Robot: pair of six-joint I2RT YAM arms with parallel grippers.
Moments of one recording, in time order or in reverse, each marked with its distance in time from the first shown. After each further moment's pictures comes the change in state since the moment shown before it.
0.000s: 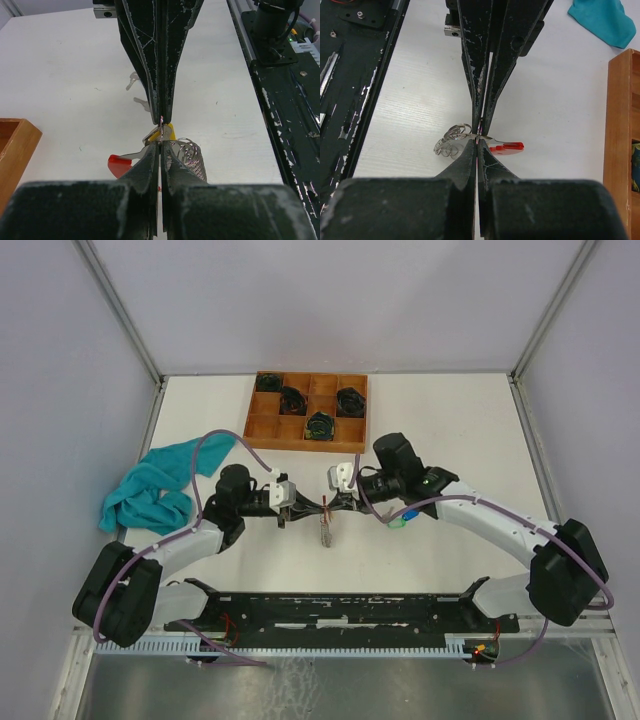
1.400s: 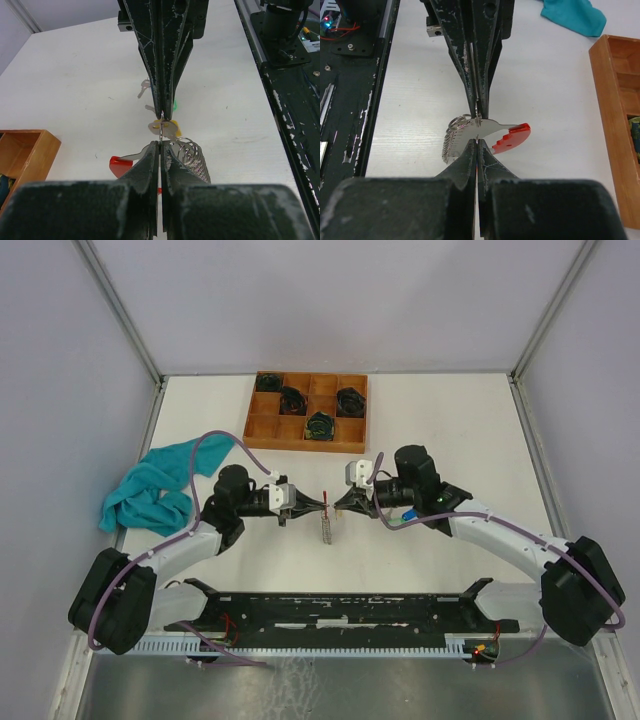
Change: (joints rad) left arm -0.016 -0.043 0.007 -0.010 -0.040 0.042; right arm -0.047 -0.117 -0.190 0.251 0.023 0.238
